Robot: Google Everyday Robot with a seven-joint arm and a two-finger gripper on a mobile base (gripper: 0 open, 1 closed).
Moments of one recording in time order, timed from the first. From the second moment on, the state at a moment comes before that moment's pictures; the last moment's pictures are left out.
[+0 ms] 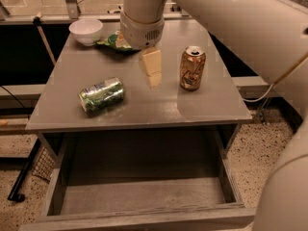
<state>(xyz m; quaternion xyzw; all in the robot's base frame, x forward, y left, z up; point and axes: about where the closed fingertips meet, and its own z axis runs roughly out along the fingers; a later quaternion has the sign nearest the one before) 0.590 0.038 0.916 -0.87 0.47 -0.04 0.12</state>
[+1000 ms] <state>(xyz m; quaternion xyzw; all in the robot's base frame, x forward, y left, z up) 0.594 0.093 0.899 -0.90 0.42 -0.05 0.09</state>
